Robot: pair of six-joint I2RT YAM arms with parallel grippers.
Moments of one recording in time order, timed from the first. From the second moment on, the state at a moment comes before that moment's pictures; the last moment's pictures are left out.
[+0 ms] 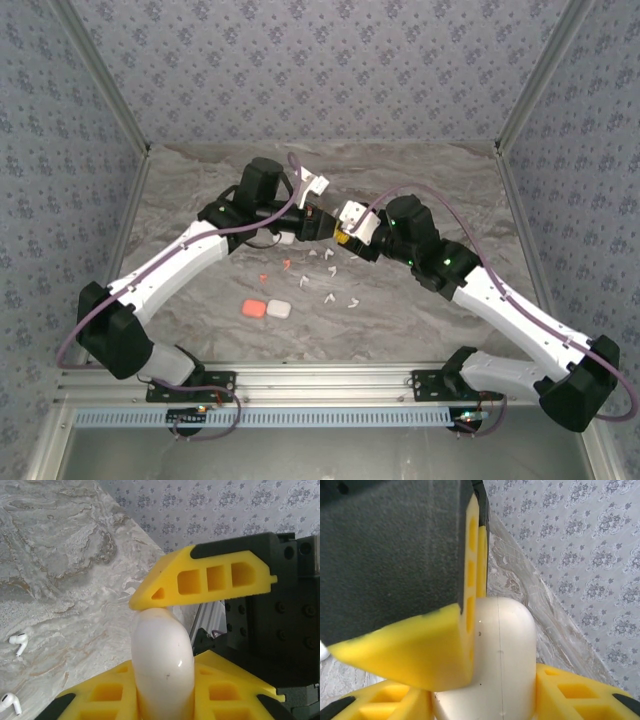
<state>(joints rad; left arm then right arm) -0.66 1.45 1.28 -0.37 0.77 -0.36 0.73 1.10 1.02 -0.35 -0.07 -0.53</state>
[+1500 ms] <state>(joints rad) -0.67 1.28 0.96 0.18 0.64 -0.29 0.35 1.20 1.10 -0.21 -0.71 -0.03</state>
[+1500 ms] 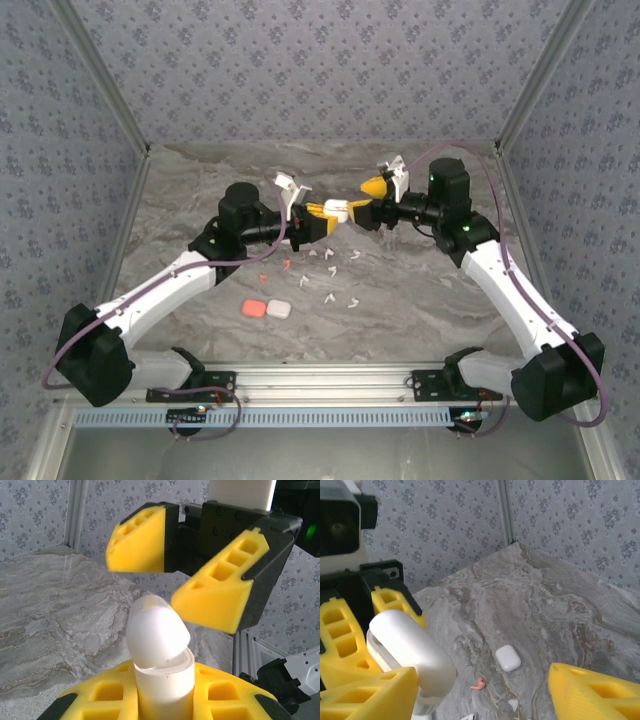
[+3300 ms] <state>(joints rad) -0.69 0.93 0.61 0.37 0.53 0.11 0.50 1.75 1.11 -0.52 -0.14 0.25</state>
